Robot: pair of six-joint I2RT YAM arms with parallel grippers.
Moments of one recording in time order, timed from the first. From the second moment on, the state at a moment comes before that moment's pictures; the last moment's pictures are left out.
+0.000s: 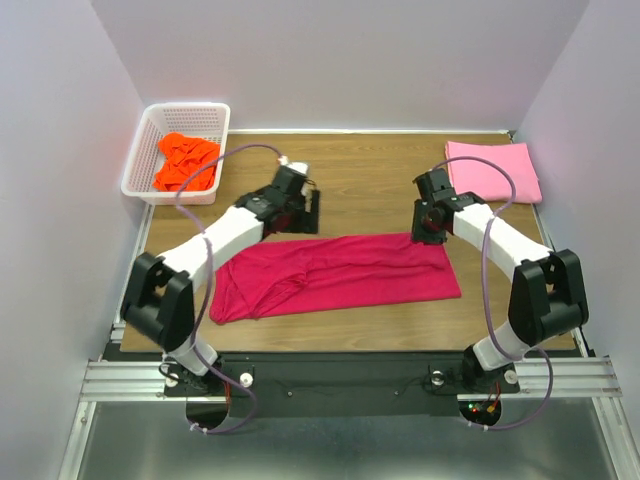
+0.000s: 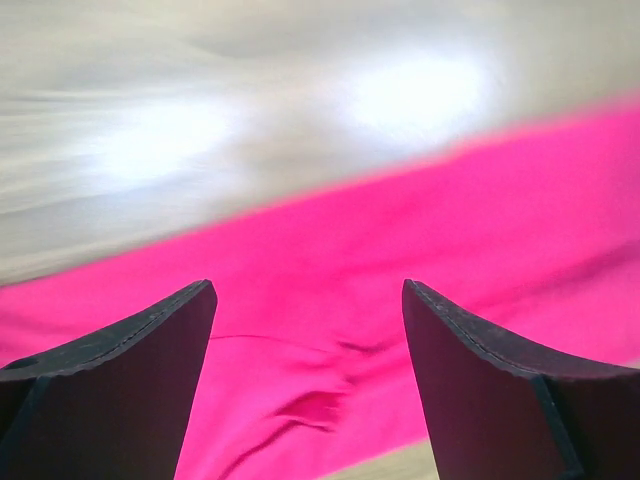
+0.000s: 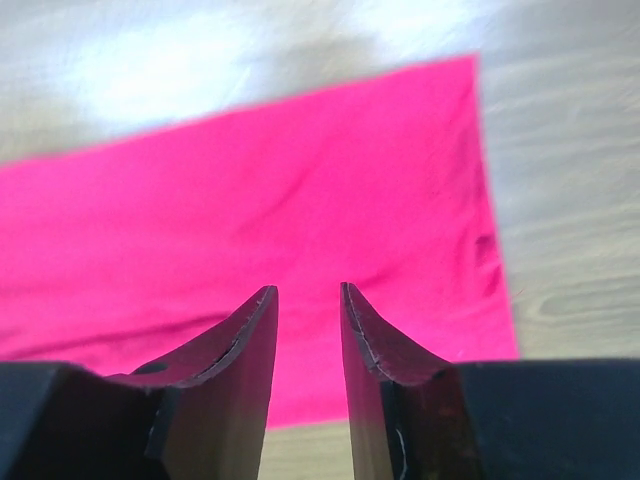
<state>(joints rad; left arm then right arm) -0.61 1.60 1.22 -0.51 -0.13 -0.39 0.32 1.55 1.12 -0.68 0.19 0.45</state>
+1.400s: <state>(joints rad) 0.01 1.68 0.96 -0.26 0.01 -0.46 -0.06 1.74 1.06 -0.39 -0.02 0.55</state>
